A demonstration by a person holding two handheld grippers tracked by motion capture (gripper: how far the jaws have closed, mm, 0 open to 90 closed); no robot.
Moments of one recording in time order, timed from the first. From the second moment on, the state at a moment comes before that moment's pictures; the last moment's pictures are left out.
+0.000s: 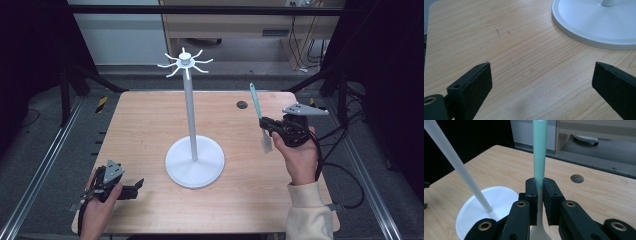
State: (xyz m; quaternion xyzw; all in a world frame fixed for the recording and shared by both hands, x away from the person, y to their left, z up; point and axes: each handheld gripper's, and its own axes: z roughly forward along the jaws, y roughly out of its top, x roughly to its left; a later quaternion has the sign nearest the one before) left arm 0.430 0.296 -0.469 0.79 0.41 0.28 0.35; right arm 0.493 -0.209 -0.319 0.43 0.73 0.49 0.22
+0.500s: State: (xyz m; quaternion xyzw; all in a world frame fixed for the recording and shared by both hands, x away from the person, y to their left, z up) left arm 0.430 0.296 -0.469 0.79 0.41 0.28 0.35; right arm 0.475 -0.192 -0.294 0.39 0.72 0.53 0.22
